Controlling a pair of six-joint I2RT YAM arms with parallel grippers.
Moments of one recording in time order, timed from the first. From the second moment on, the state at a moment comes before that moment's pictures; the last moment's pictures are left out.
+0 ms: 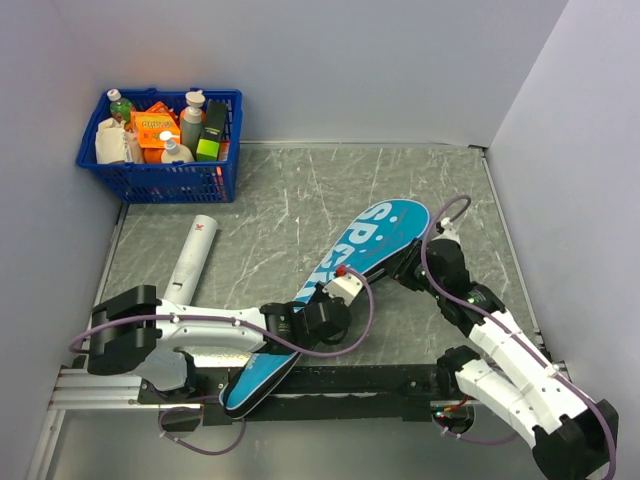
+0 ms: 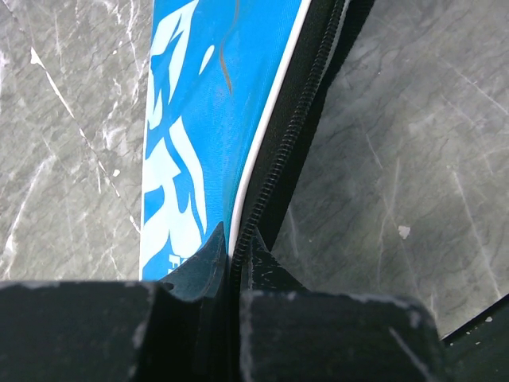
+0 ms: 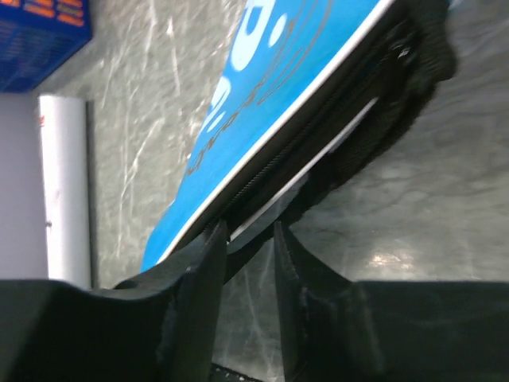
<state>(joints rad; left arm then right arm) -1.37 1.48 0.86 -0.05 -0.72 -0.34 0.44 0.76 0.57 -0.38 0.03 0.85</state>
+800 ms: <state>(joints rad) -1.37 1.44 0.86 -0.04 -0.71 -0.34 0.20 0.75 0.64 -0.43 0.03 0.77</state>
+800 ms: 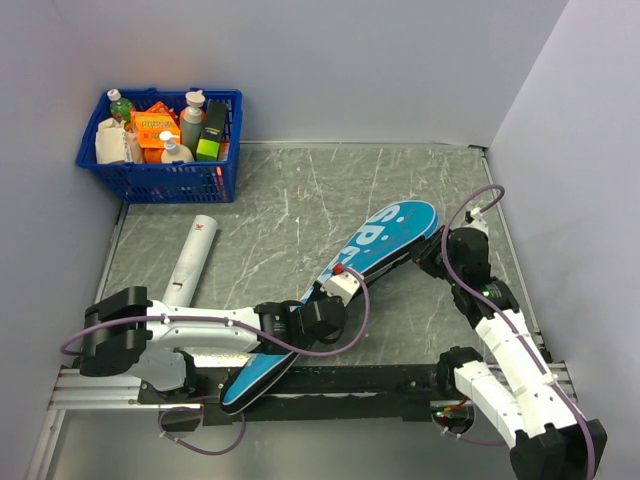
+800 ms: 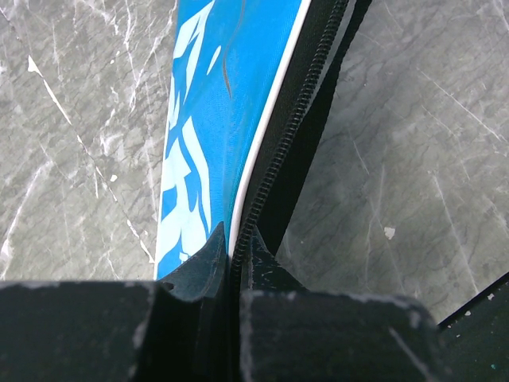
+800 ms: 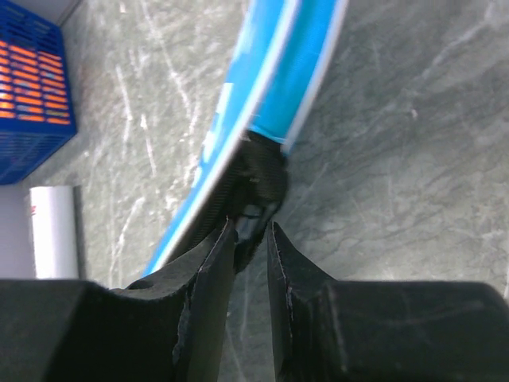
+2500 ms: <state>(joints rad) -1.37 1.44 0.85 -0.04 -0.70 -0.34 0.15 0.81 0.68 -0.43 0.01 0.75</state>
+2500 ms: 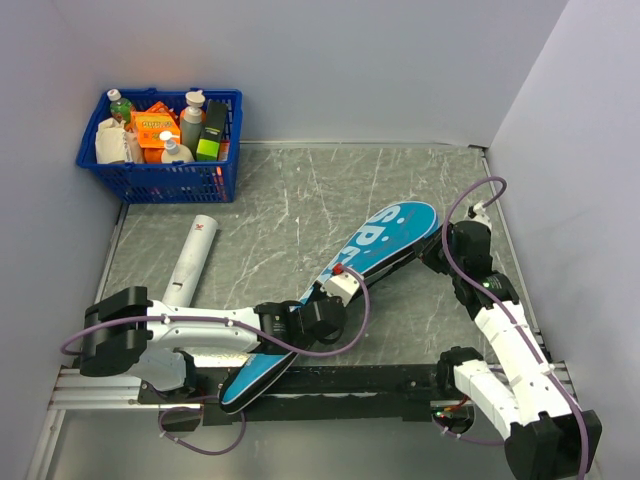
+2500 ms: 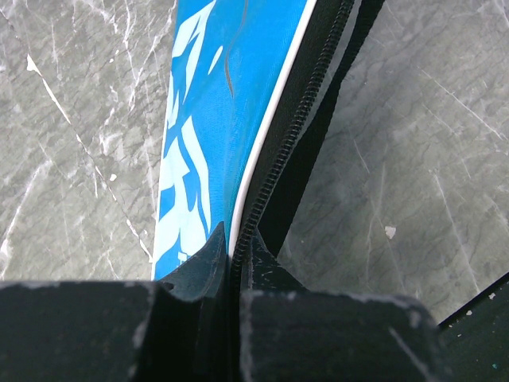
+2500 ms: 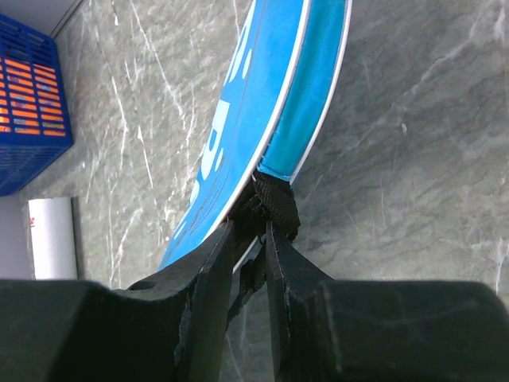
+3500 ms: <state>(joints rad) -1.37 1.42 0.83 -0.05 -0.69 -0.34 0.13 0.84 0.66 -0.37 0.00 0.74</state>
